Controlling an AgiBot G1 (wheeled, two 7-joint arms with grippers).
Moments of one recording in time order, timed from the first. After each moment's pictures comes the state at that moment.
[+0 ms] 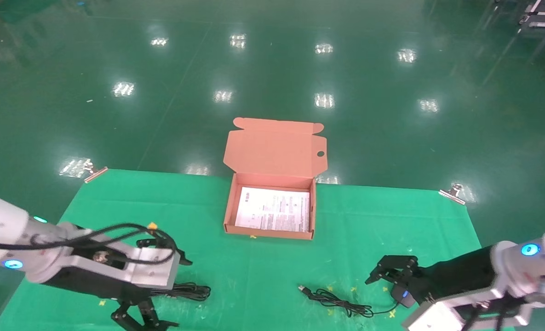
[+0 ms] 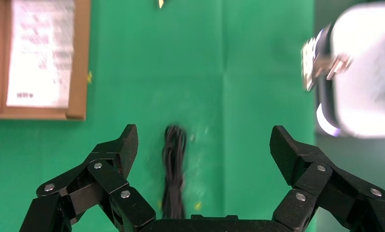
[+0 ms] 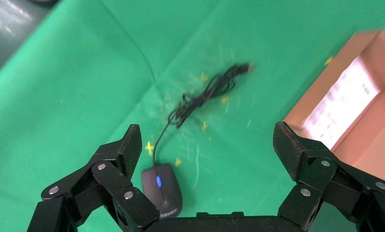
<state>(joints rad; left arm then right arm) -1.53 0.84 0.82 -1.25 1.64 1.51 -0.28 1.53 -0.72 -0.88 1.35 -1.64 -1.47 -0.34</state>
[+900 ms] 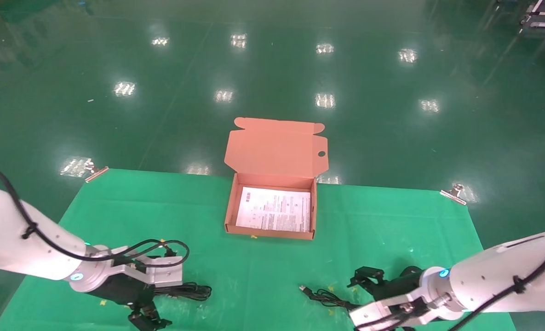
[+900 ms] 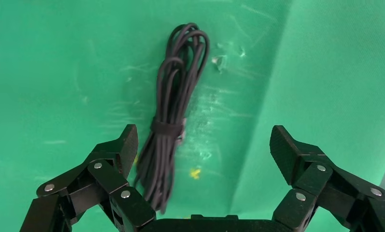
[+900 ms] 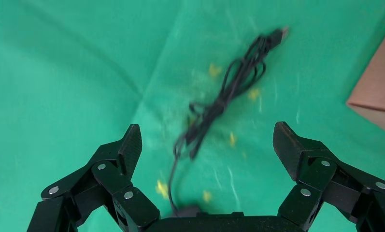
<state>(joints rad) -1.47 1.05 0.91 -0.77 1.88 1.27 -0.23 1.38 -0.92 -0.96 1.16 -1.90 -1.21 -0.11</state>
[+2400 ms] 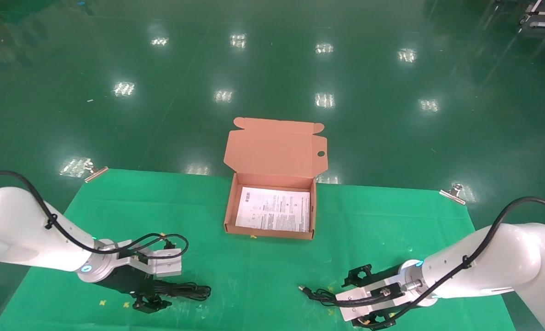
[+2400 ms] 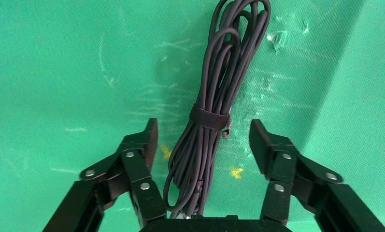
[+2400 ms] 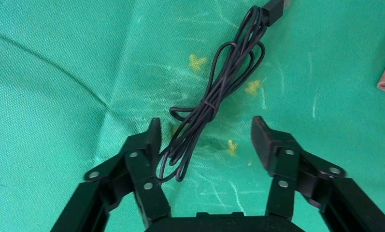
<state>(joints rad) -1.52 1.17 0.91 -0.42 1.90 1.13 -0.03 1.40 -1.08 -0.97 0.82 -1.93 -1.10 -0.18</state>
